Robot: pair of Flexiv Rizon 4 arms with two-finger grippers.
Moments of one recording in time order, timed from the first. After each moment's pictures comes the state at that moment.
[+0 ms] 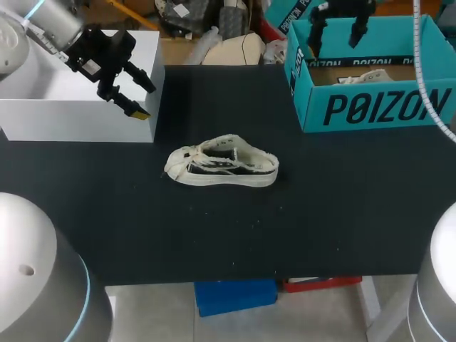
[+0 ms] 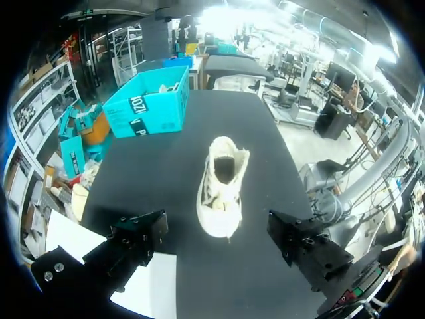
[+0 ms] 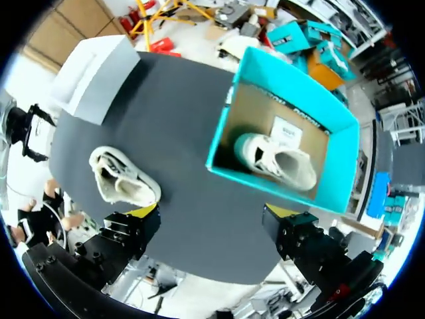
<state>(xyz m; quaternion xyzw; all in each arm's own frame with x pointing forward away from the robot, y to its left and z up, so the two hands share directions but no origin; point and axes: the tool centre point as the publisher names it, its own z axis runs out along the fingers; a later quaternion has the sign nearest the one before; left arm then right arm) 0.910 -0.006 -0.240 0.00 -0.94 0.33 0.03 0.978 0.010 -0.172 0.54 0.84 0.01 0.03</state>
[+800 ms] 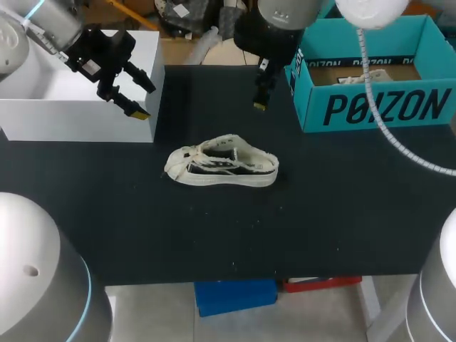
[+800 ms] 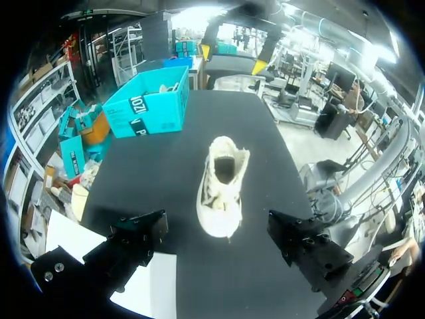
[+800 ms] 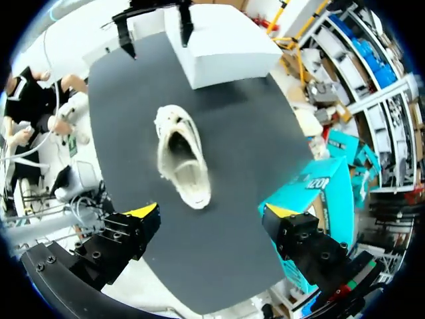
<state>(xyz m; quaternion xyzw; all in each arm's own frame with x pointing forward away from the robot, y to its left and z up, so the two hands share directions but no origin) 0.910 -0.006 -0.241 0.00 -0.94 0.33 0.03 0.873 0.143 -0.186 0.19 0.98 0.06 0.08</state>
